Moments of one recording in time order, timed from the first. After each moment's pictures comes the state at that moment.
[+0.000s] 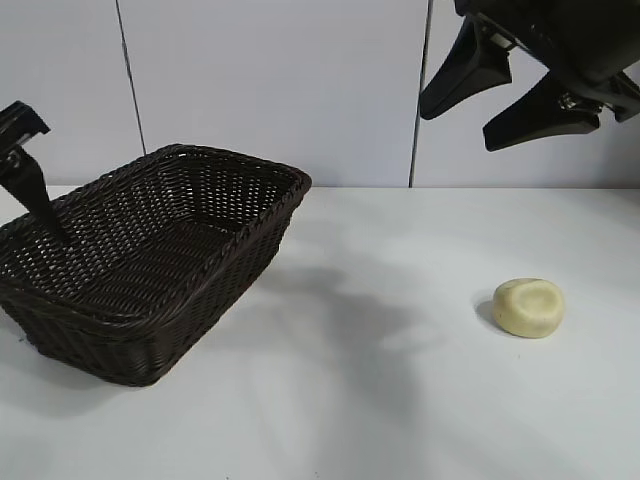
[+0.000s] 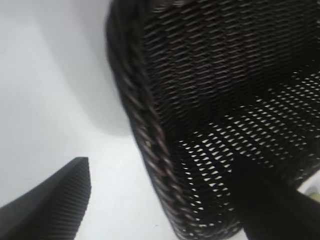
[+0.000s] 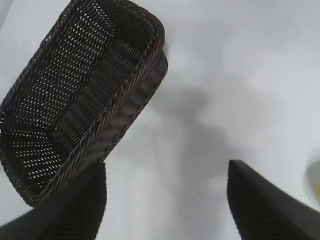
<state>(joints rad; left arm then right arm) -0.24 1.53 -0.75 -0.40 0.48 -0.74 0.19 1.47 -1.01 0.75 0.58 -0.48</state>
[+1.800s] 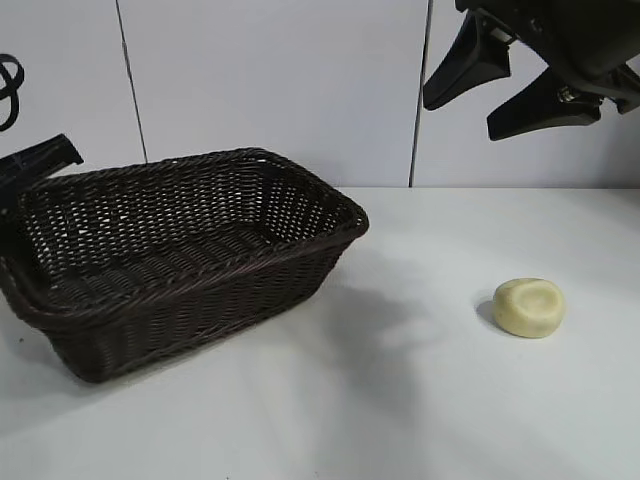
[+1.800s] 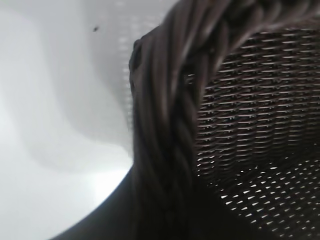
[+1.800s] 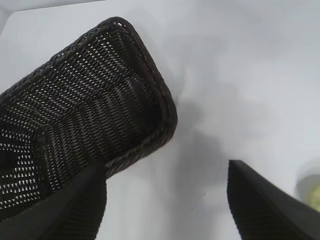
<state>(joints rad) -0.14 1.67 -1.14 -0.38 0.89 -0.06 0.19 1.47 -1.01 0.75 0.52 -0.48</state>
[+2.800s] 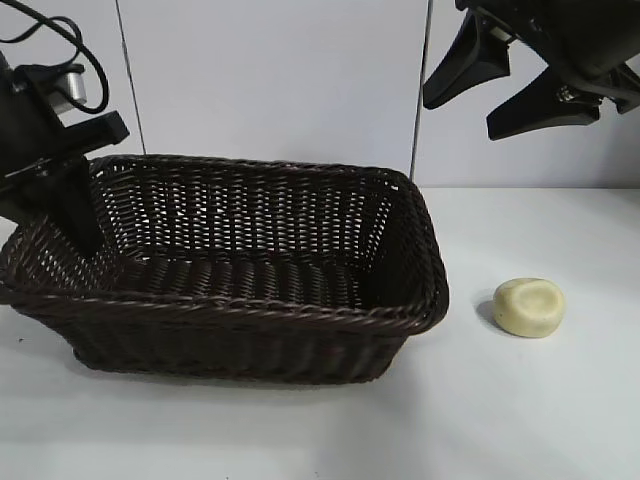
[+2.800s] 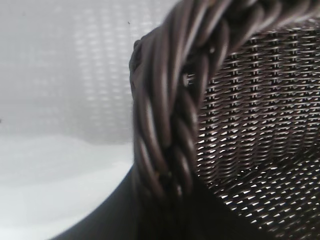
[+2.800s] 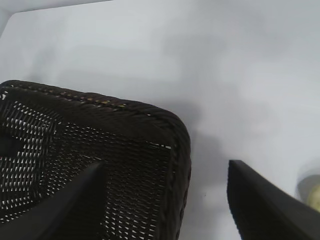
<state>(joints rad) -0.14 1.94 -1.33 -0.45 1.00 0.24 0.19 1.47 -1.01 0.75 0.52 -0.48</state>
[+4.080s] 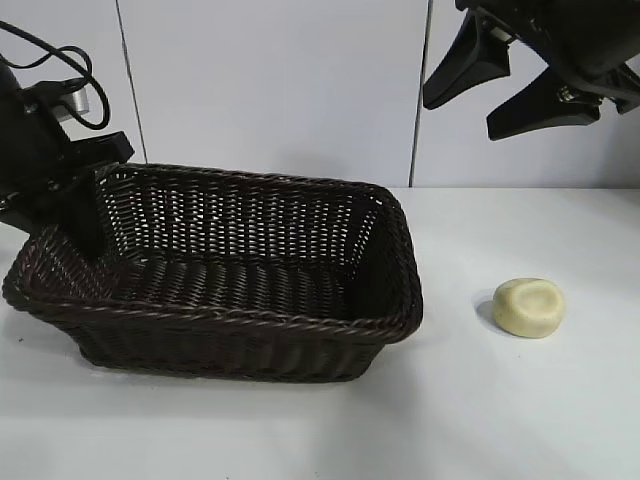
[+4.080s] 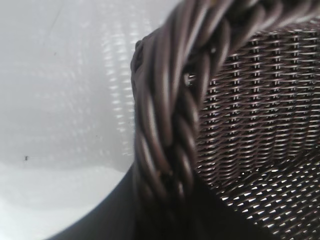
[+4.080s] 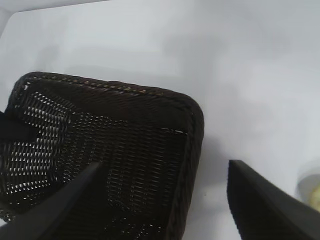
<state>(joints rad) -0.14 1.94 -1.33 -0.43 0.95 0.24 0.19 1.47 -1.01 0.75 0.52 -0.48</state>
